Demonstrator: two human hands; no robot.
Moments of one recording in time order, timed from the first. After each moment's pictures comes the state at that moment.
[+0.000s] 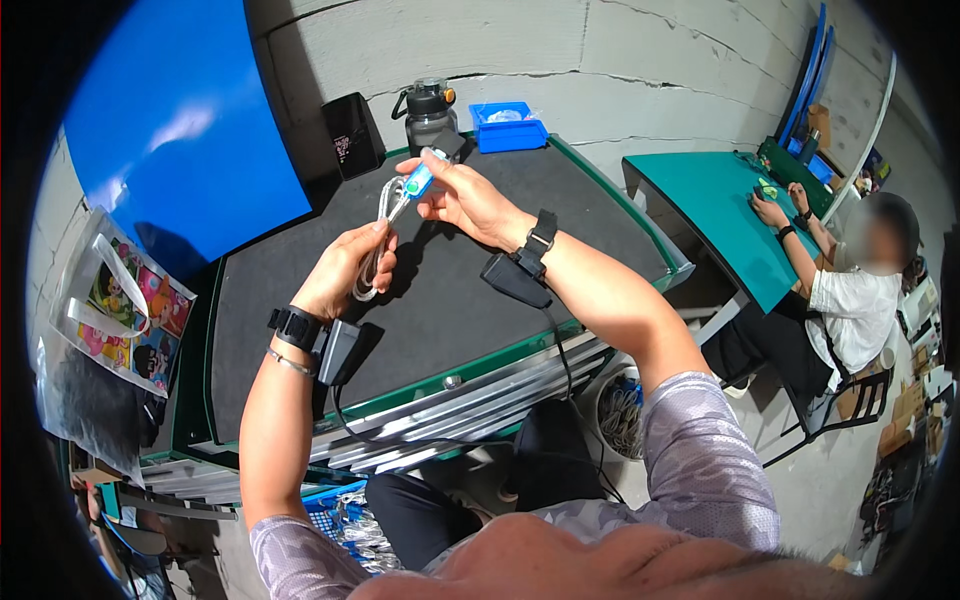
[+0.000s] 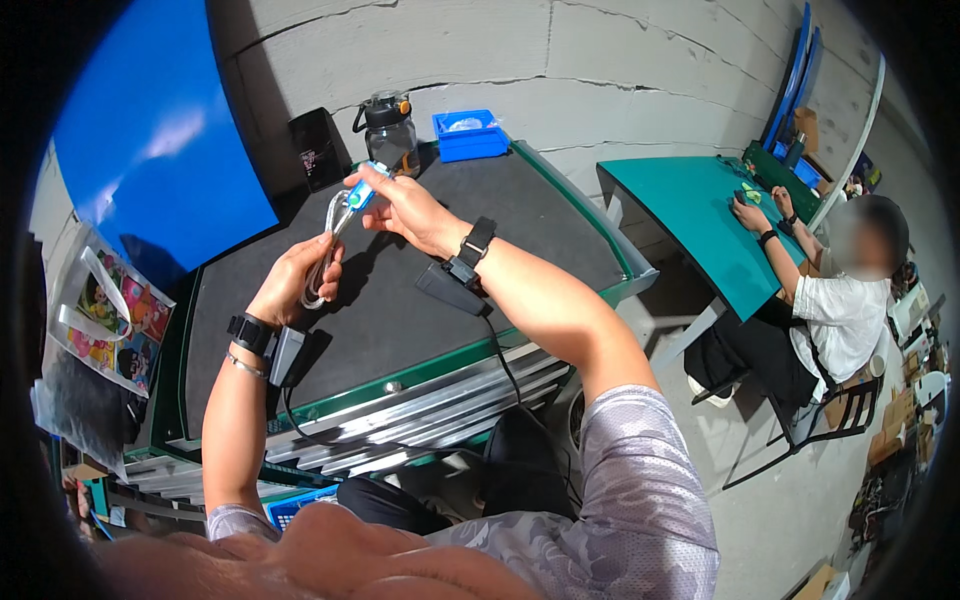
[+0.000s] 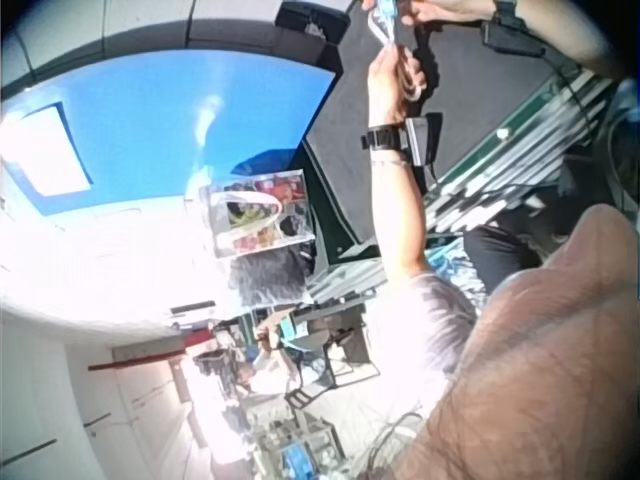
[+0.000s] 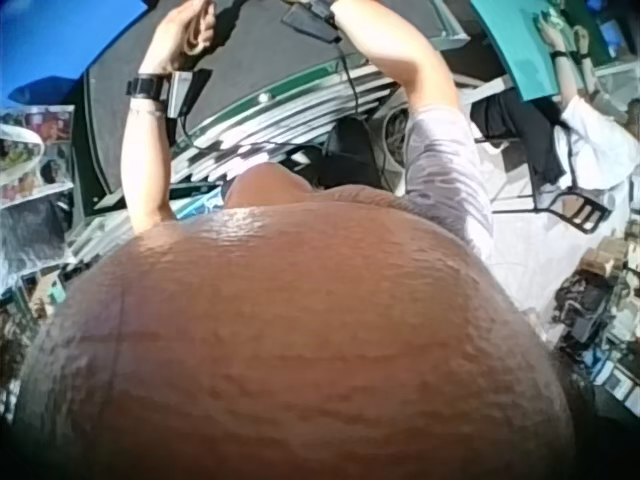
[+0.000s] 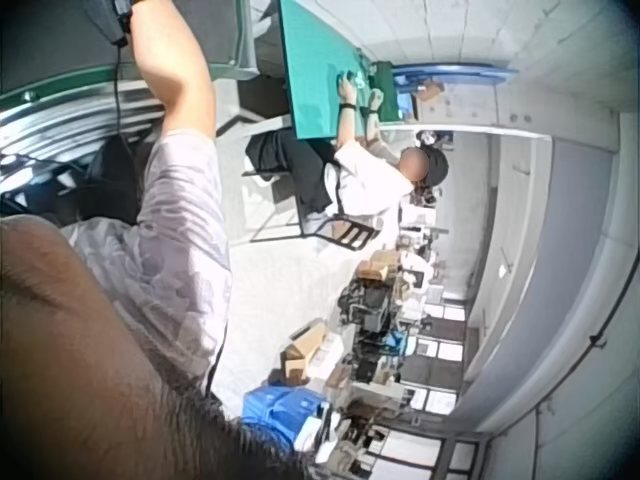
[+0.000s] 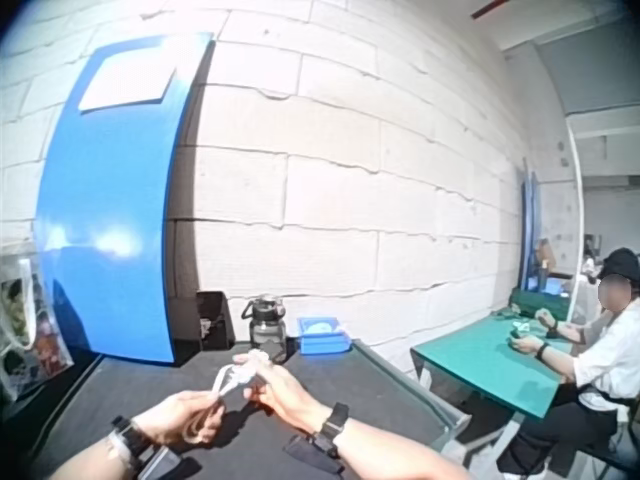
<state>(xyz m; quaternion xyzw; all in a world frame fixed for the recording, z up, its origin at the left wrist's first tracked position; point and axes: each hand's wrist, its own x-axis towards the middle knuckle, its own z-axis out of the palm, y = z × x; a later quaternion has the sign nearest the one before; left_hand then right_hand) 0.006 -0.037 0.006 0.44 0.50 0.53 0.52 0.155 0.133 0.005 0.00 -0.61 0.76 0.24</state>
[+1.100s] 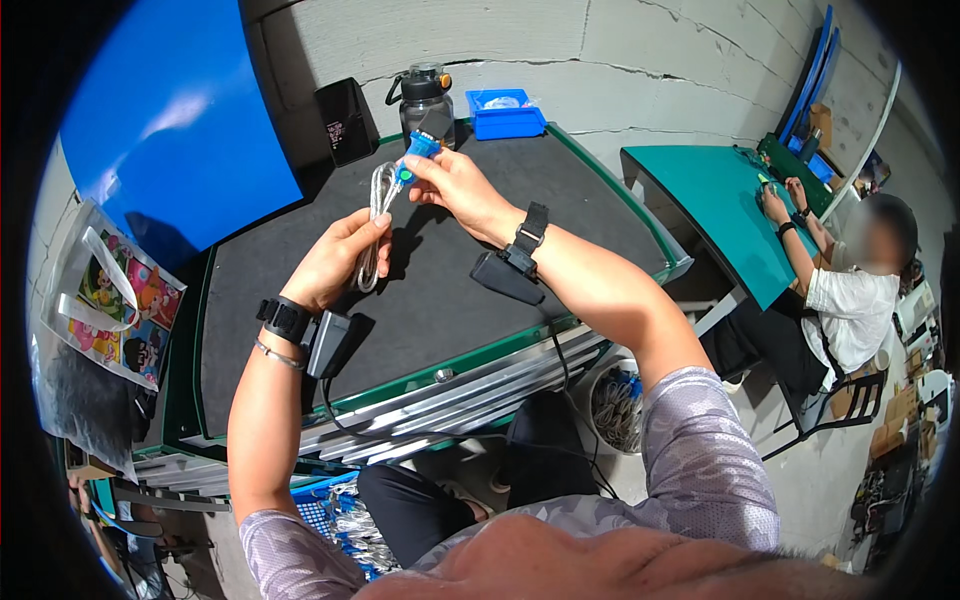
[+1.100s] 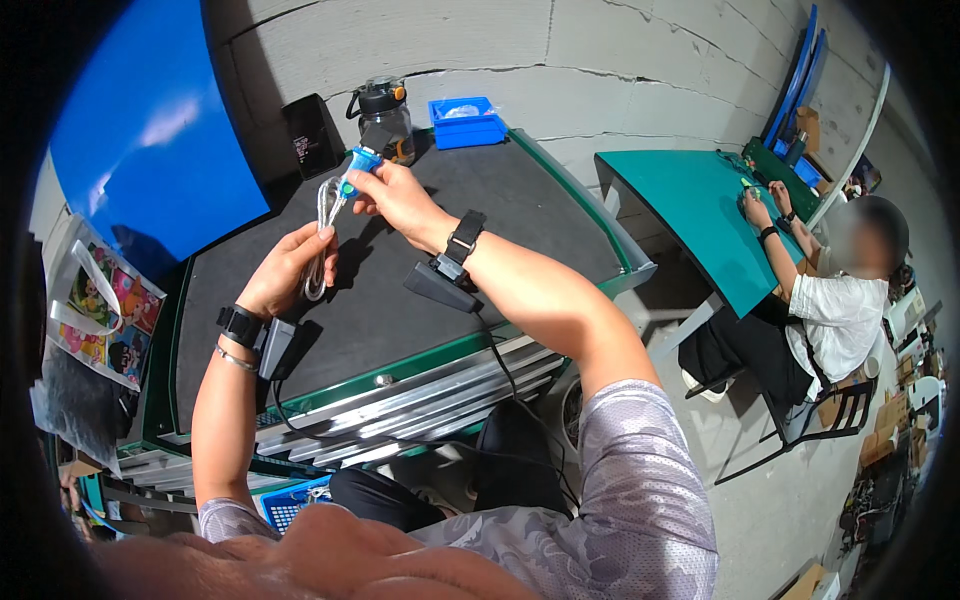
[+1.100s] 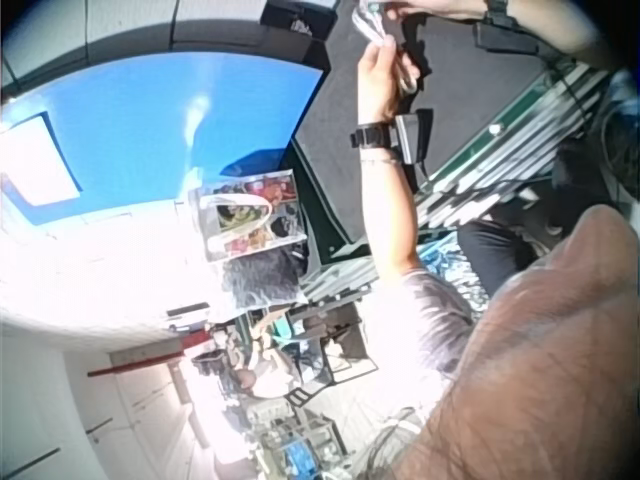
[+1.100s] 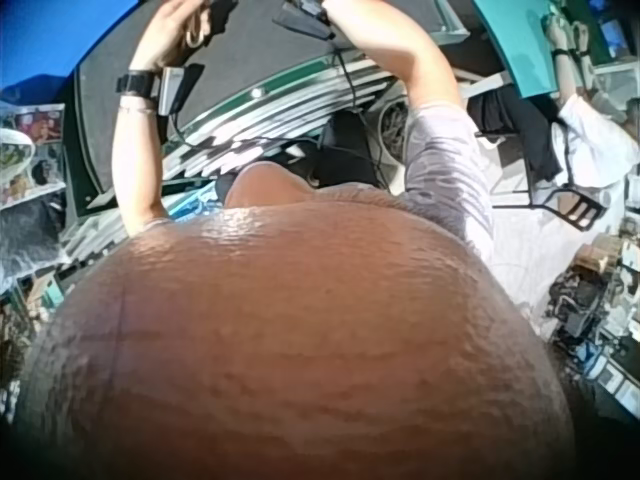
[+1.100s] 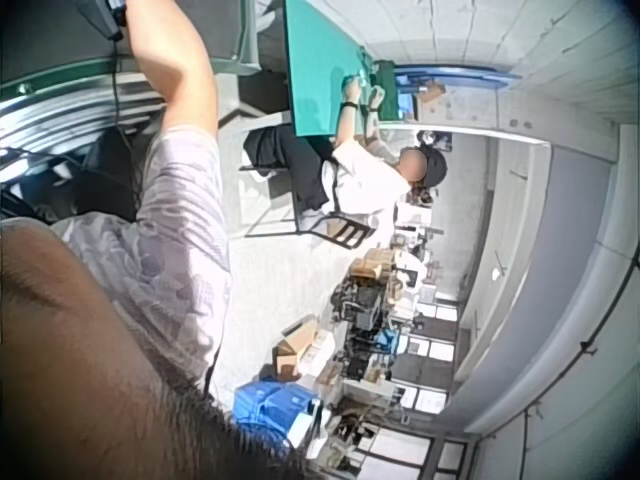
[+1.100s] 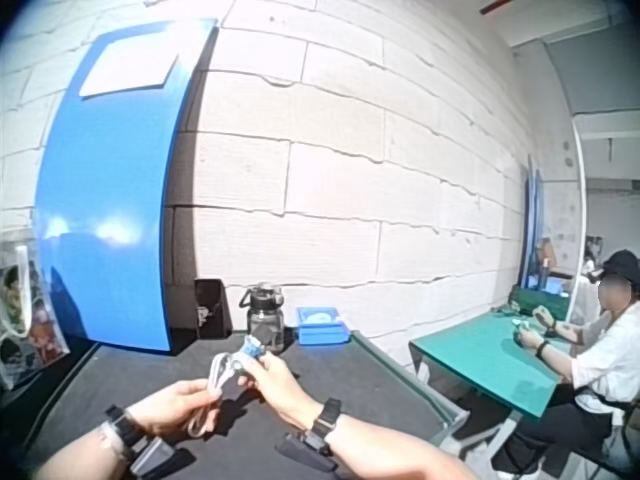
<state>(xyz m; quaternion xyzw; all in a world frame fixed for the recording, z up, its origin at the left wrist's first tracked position) 0.006 -0.032 -0.001 0.49 0.52 0.52 0.46 0.145 0.134 -0.009 -0.04 -0.67 0.67 0.31</state>
